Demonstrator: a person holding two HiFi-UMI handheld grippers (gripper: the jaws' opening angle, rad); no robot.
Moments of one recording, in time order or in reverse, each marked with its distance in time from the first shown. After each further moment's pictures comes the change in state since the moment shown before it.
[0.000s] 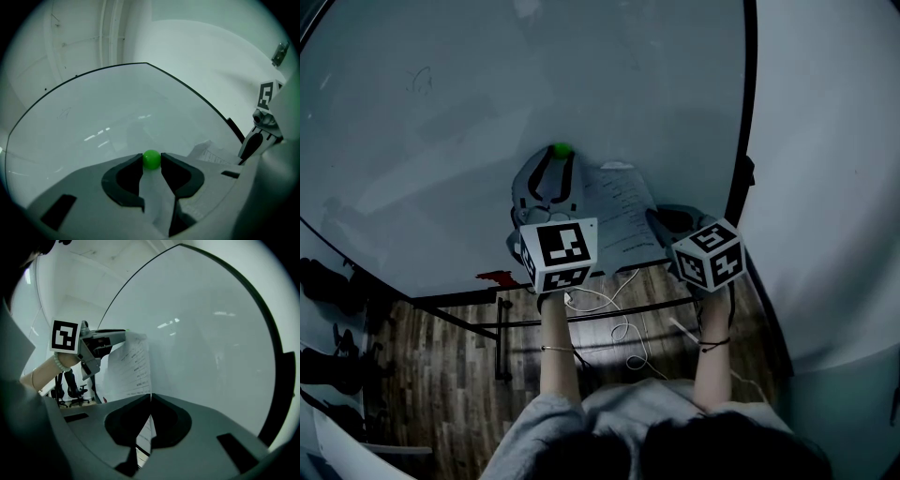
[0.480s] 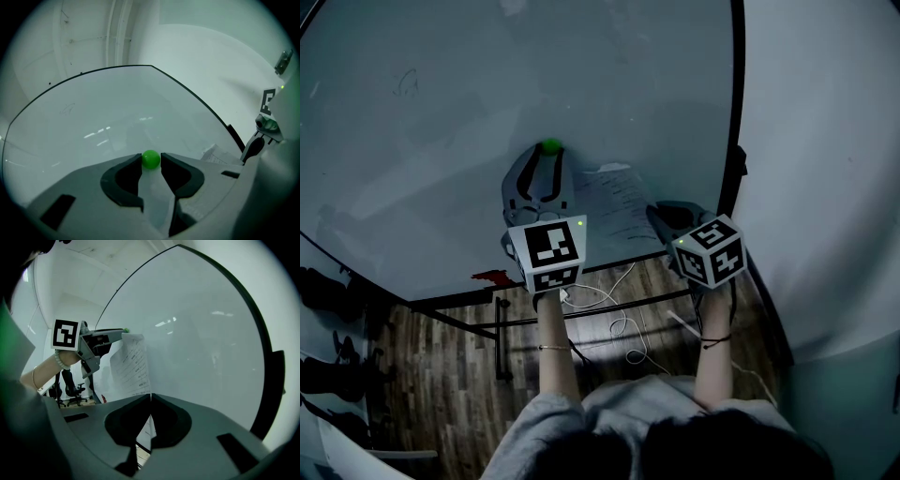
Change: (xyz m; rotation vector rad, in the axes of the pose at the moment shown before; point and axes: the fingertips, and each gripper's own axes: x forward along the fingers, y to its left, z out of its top) left arm -0.007 0.004 0.004 -0.074 -0.020 0.019; right arm -0.013 -0.006 -0.008 0.013 0.011 -0.027
